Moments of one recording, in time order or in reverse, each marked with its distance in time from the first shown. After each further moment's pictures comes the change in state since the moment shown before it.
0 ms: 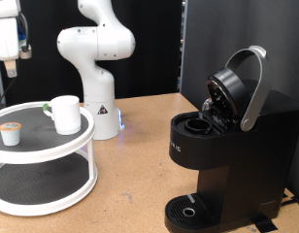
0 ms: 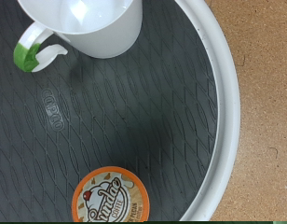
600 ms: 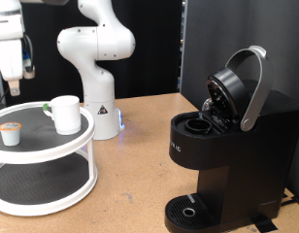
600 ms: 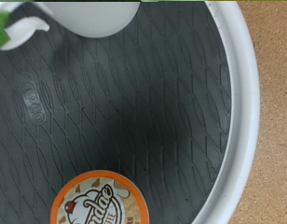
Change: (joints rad) arm -0.007 0.014 -0.018 -0.101 -0.030 0.140 -0.001
